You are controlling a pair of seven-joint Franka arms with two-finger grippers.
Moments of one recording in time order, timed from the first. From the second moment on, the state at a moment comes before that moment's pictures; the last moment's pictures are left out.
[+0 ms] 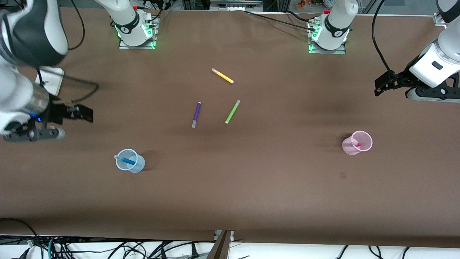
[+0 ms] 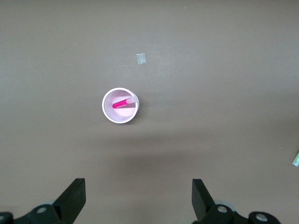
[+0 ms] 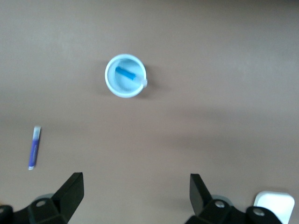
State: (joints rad) left arm -0.03 -0.05 -0.02 -1.75 0.00 1.70 -0.01; right arm 0.14 0.22 -0.06 -1.46 -0.02 1.60 -0.01
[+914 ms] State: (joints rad) left arm -0.03 -0.05 -0.03 -1.75 0.00 1.70 -0.01; right arm 0.07 0.06 -0.05 -1.59 -0.01 1.55 0.10
